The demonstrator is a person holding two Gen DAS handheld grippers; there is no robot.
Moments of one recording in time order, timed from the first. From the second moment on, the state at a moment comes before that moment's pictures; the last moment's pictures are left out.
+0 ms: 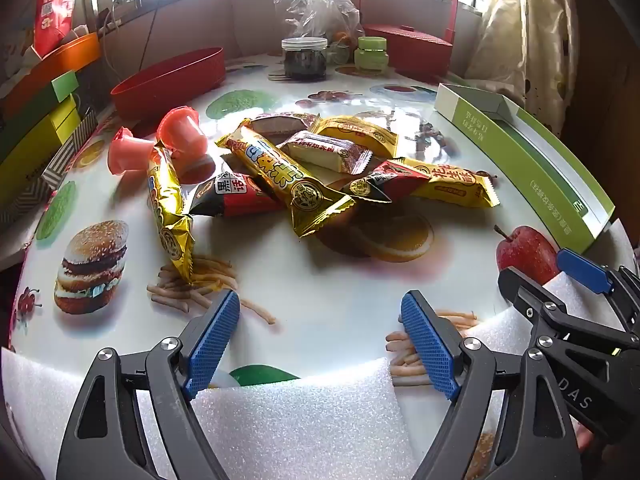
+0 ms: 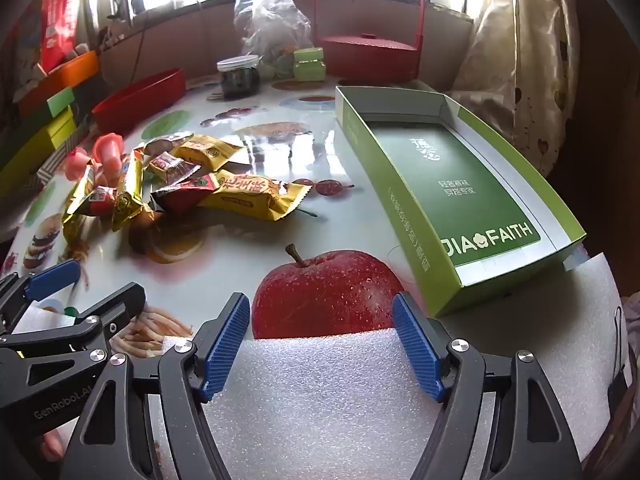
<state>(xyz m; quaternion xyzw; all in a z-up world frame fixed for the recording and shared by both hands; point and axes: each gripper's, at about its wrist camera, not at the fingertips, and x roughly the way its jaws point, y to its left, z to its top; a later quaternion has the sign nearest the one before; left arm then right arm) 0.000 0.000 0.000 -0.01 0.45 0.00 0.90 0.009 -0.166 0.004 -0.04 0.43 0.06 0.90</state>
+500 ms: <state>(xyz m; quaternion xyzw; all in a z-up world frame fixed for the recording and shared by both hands) 0.000 0.000 0.000 -0.01 0.45 0.00 0.90 0.008 -0.166 0.004 -0.03 0.43 0.06 0.90</state>
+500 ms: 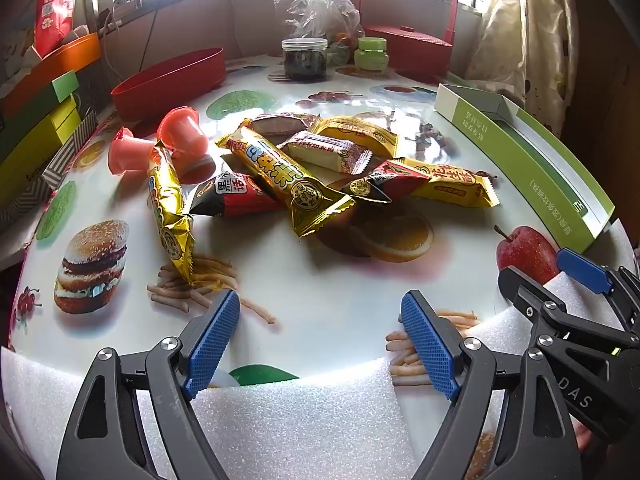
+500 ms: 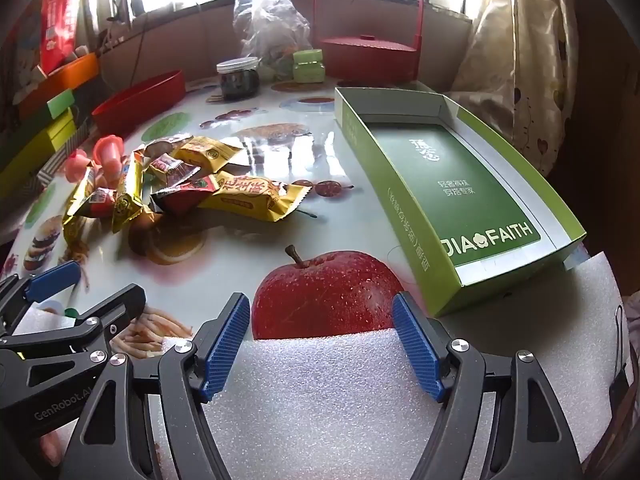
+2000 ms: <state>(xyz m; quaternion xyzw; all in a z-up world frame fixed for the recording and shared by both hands) 0.000 0.000 0.000 -0.01 0.44 0.00 0.90 0.008 -0.166 0.004 -0.03 0.43 0.06 0.90</state>
